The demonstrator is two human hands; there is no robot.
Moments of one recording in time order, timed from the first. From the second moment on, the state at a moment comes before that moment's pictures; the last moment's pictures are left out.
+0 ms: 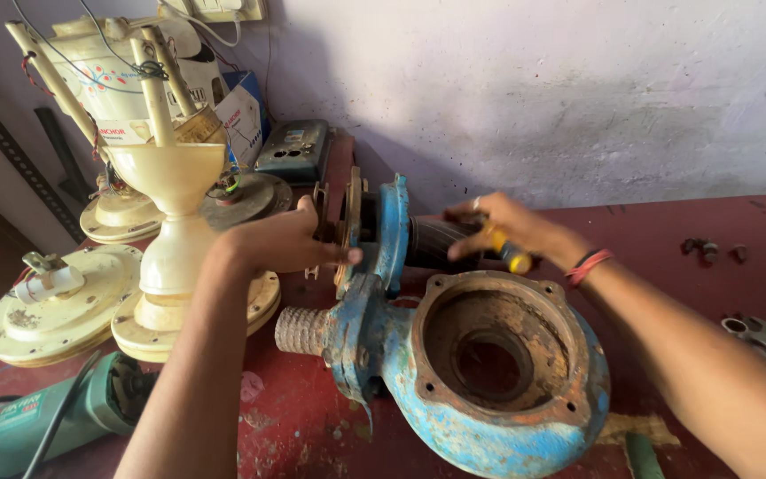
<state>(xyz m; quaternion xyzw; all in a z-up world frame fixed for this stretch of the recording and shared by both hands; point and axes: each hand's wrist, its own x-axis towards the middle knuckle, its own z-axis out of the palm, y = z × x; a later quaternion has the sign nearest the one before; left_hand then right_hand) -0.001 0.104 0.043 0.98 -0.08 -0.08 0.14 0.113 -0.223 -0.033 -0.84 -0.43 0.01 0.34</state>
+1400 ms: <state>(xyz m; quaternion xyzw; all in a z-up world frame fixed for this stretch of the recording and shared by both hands) -0.070 0.033 0.074 0.99 -0.08 -0.11 0.00 0.055 -0.235 -0.022 -0.83 -0.32 0.22 0.39</state>
